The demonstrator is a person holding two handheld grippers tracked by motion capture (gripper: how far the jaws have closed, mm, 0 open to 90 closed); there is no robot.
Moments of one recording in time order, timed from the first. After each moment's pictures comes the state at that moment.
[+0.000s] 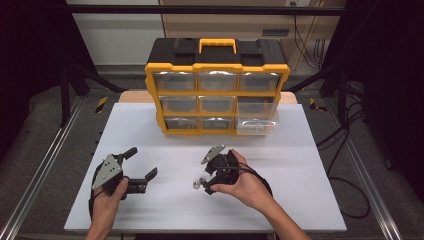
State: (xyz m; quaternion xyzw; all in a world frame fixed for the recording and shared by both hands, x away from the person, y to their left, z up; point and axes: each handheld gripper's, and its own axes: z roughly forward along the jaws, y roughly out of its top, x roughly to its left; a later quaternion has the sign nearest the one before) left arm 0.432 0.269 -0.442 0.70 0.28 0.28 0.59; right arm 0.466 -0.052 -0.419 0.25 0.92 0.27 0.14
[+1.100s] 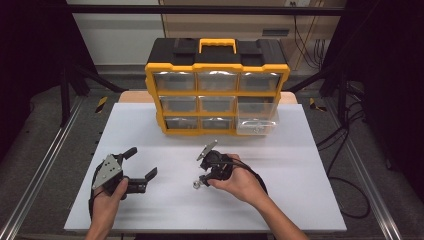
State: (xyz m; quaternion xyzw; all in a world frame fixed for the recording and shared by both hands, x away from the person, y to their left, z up) left arm 0.432 0.269 -0.442 0.70 0.28 0.28 0.59; right arm 0.484 -0.037 -0.431 0.26 0.93 0.25 0.10
